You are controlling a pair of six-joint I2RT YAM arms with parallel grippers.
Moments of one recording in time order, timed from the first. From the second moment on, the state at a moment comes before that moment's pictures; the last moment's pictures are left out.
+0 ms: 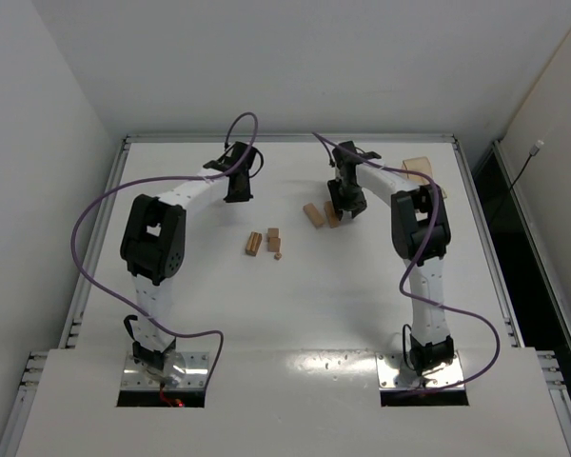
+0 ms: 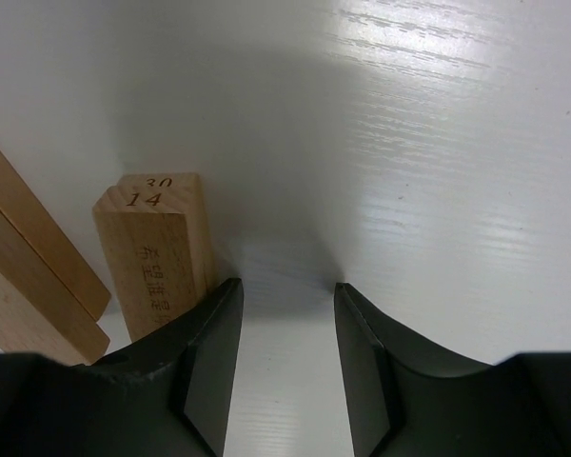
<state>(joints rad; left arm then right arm) -0.37 2.03 1.57 -0.51 -0.33 -0.41 0.29 2.29 1.76 -0.77 0.07 0.09</state>
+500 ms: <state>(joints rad) -0.37 2.03 1.56 -0.50 -0.33 -0.40 0.32 2.30 1.78 -0.77 0.06 0.09</state>
